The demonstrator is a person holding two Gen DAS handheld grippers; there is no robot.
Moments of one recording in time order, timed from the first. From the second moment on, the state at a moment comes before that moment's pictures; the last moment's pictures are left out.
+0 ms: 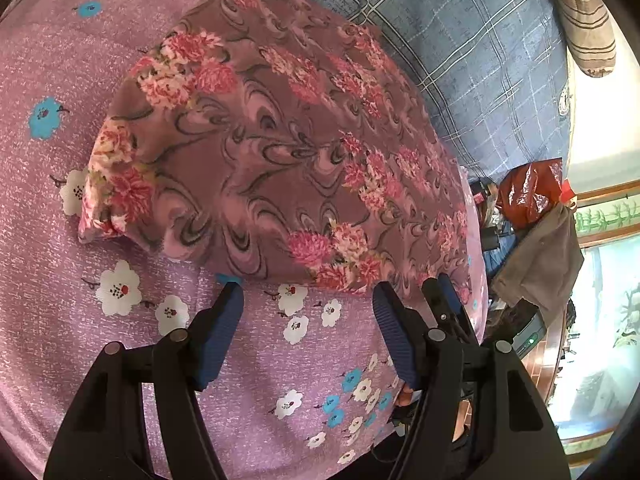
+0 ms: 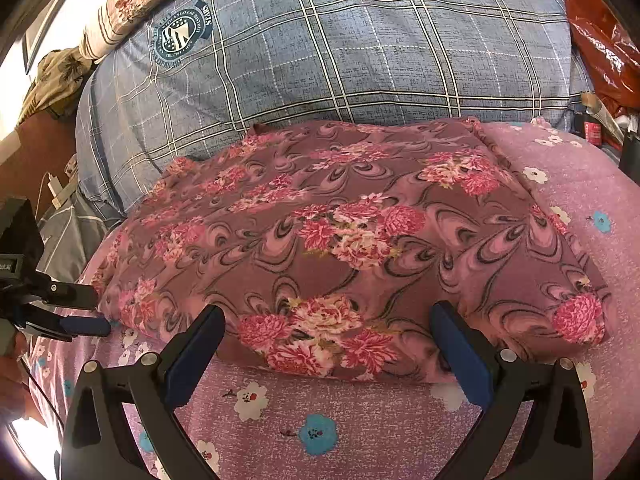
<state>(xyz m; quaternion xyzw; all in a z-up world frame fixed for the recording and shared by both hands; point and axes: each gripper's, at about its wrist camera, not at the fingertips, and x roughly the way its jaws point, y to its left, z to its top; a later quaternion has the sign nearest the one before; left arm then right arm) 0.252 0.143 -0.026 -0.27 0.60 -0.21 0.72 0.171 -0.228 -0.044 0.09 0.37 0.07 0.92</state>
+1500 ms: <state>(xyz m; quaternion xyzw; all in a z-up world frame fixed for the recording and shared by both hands) 0.254 0.136 -0.033 -0.27 0.61 -0.21 0.72 0.169 -0.231 -0.042 0.10 0.36 0.07 0.92</state>
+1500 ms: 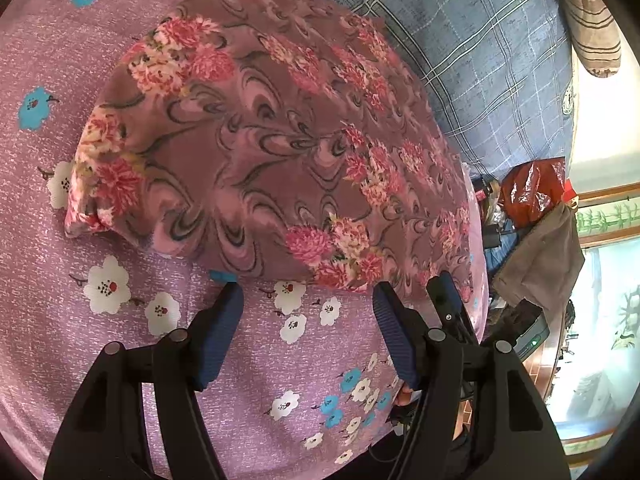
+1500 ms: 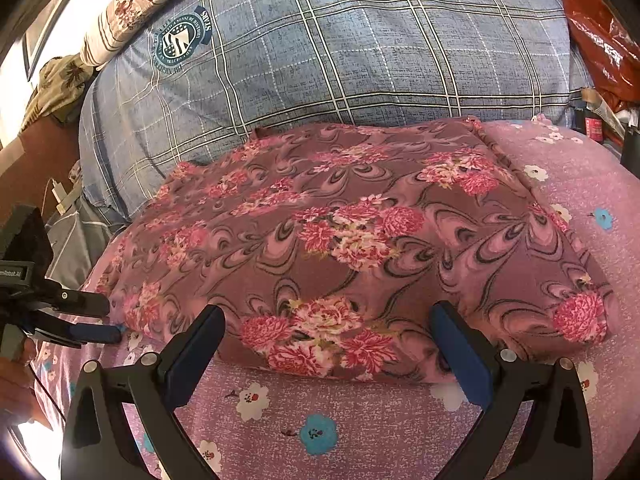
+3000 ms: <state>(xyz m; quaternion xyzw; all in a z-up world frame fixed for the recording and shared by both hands) 0.254 0.136 -0.037 -0.28 0.61 -0.21 0.71 0.166 -0.235 -0.041 0.13 0.35 0.08 0.92</state>
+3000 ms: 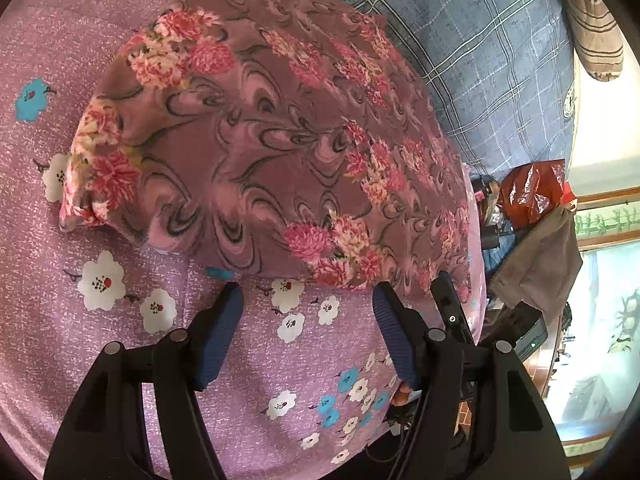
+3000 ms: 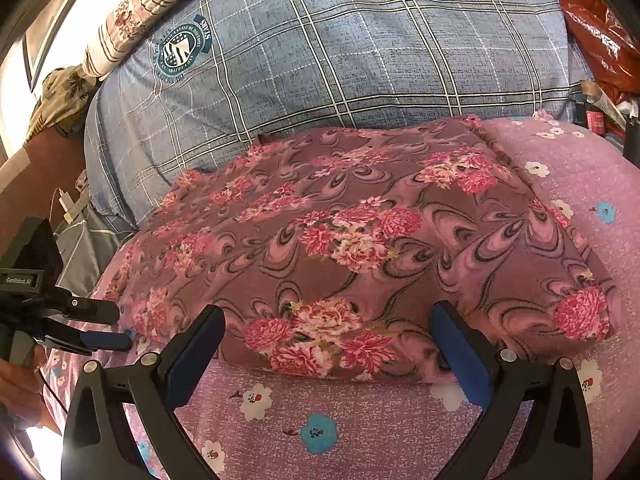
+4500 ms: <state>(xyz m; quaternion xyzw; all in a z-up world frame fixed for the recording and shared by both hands) 0.326 0.223 -0.006 -0.30 0.60 -0.13 0.73 0.175 -0.065 -0.028 -0.16 0.37 0.19 0.89</state>
